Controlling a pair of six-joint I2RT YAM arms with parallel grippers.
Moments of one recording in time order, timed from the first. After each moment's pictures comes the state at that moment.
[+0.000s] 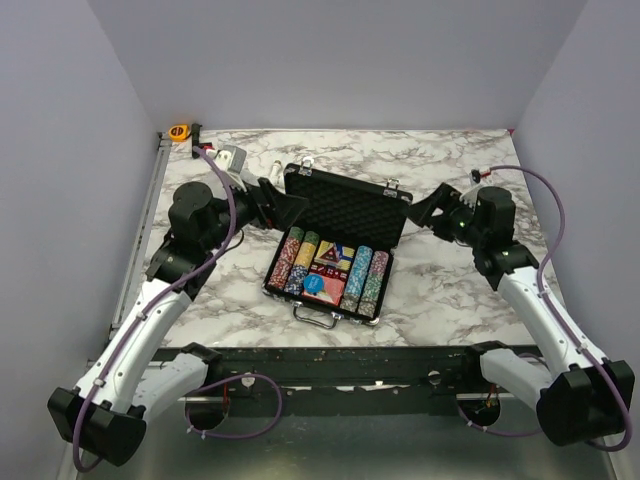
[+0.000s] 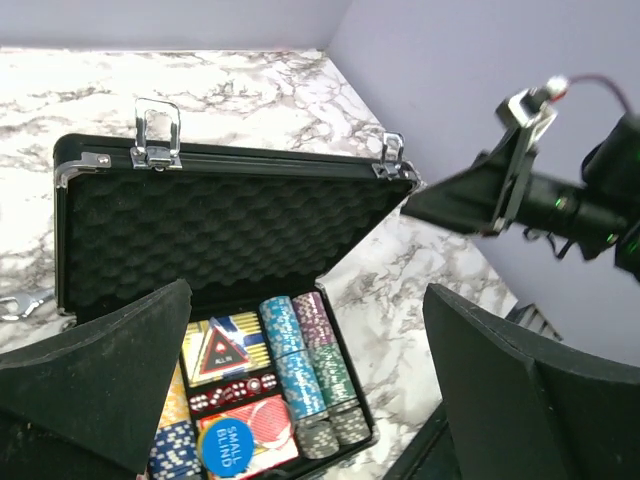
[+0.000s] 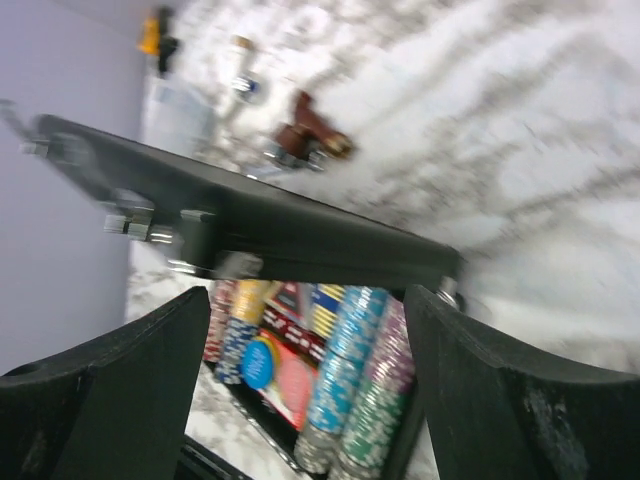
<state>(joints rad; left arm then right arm) -0.39 0.94 0.97 -0.11 0.37 -0.53 0.17 1.02 0.75 -0.20 -0.27 0.67</state>
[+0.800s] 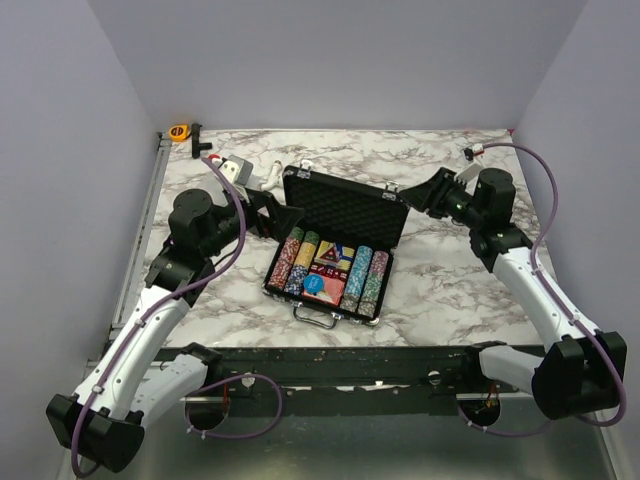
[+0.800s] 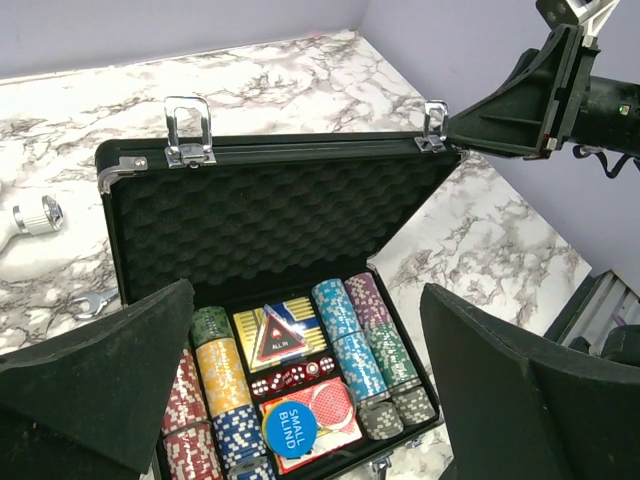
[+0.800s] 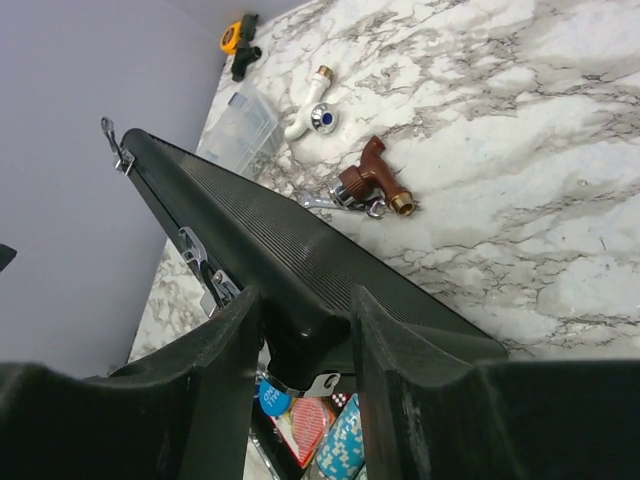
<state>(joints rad) -0.39 0.88 0.91 -0.11 0.38 -0.32 0.16 1.16 0.86 0.03 -0.46 0.61</state>
